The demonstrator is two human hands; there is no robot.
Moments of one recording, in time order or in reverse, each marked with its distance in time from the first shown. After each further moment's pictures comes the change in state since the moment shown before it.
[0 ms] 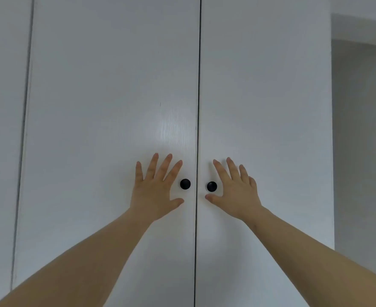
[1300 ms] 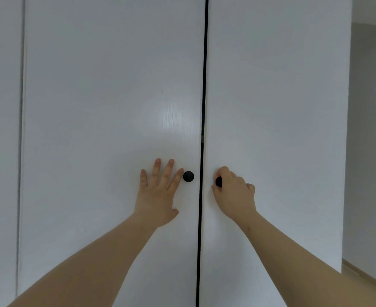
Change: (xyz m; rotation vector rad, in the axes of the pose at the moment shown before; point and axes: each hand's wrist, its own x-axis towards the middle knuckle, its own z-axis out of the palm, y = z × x) left_hand -0.013 0.007 0.019 0.071 -0.195 0.005; right_hand 0.002 -0.011 0.028 0.158 0.227 0.019
